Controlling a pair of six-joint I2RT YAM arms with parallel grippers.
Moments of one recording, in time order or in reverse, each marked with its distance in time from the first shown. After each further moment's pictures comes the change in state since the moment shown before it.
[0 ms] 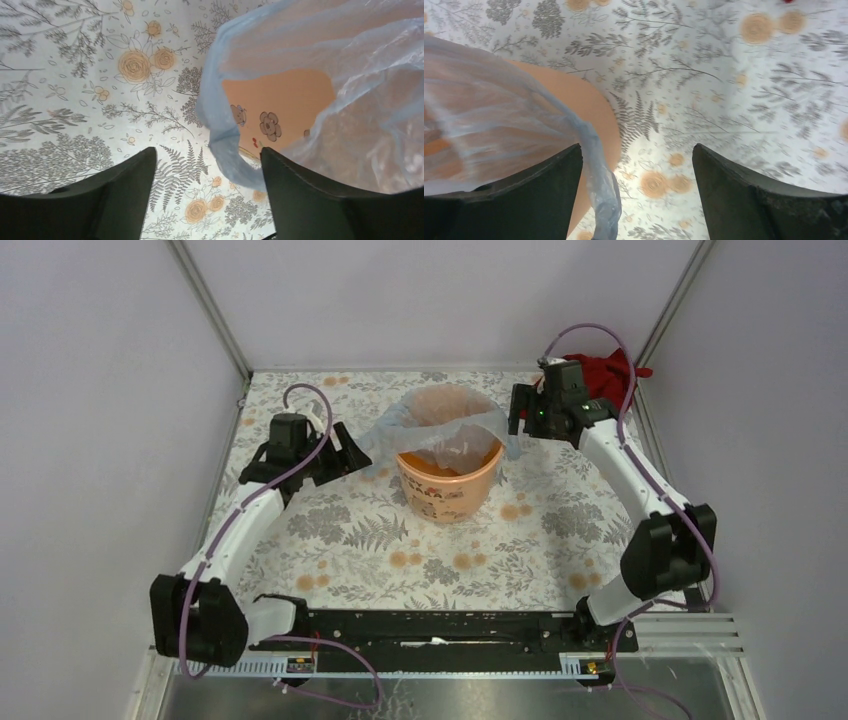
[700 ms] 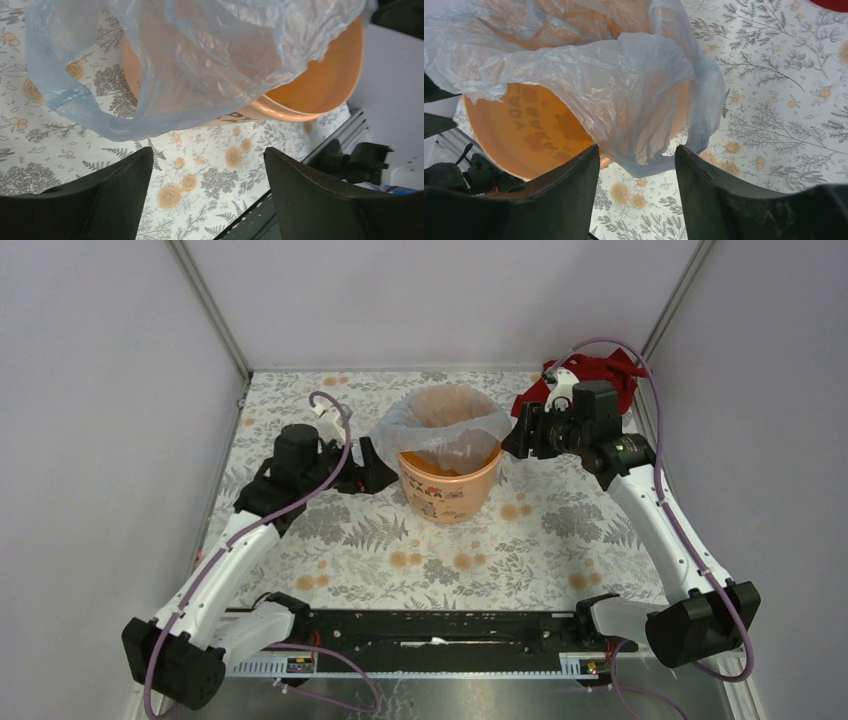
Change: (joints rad) left arm -0.189 -0.243 0.000 -0.015 0.072 0.087; right arm 0.000 -0.364 -0.174 -0.003 -0.309 -0.087
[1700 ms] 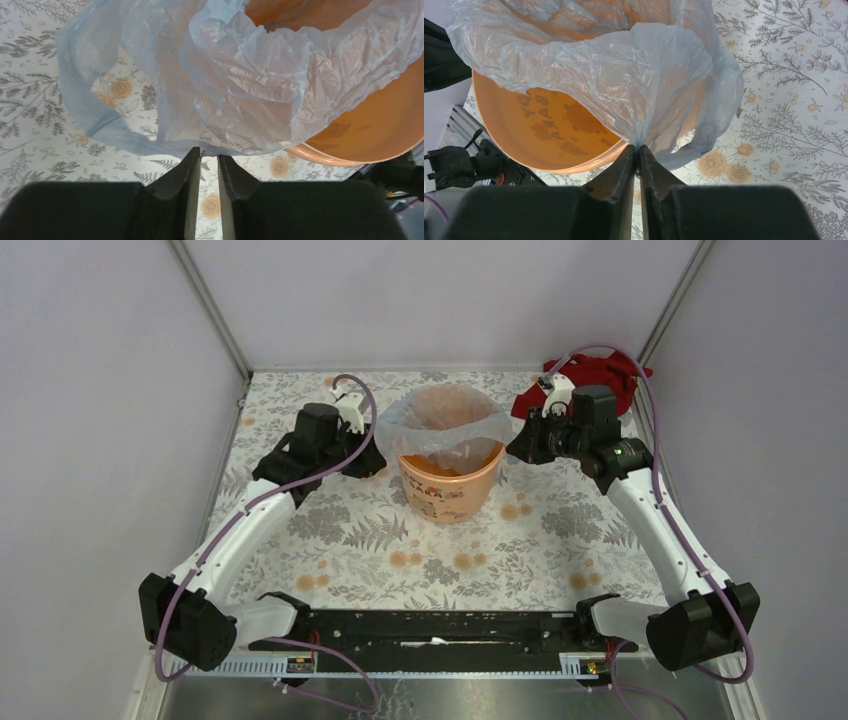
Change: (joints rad) left arm -0.060 0.216 0.153 -0.076 -0.156 0.196; right arm 0.000 -0.010 -0.044 0.034 -0.085 -0.020
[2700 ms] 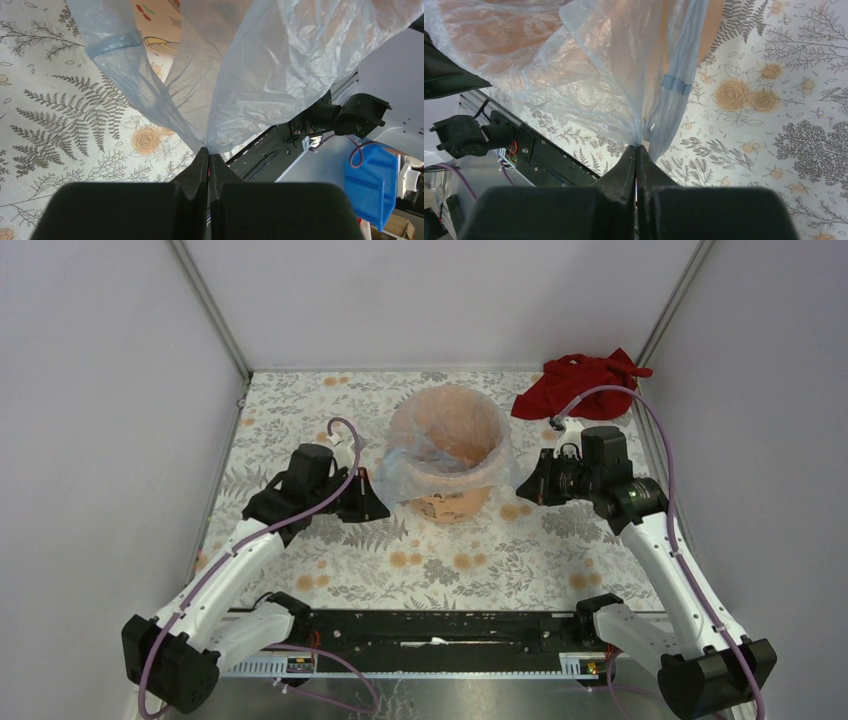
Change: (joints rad) left arm -0.033 -0.224 -0.247 -0.075 0.227 -0.233; right arm 0.000 -0.233 -0.192 -0.159 -0.011 0.072
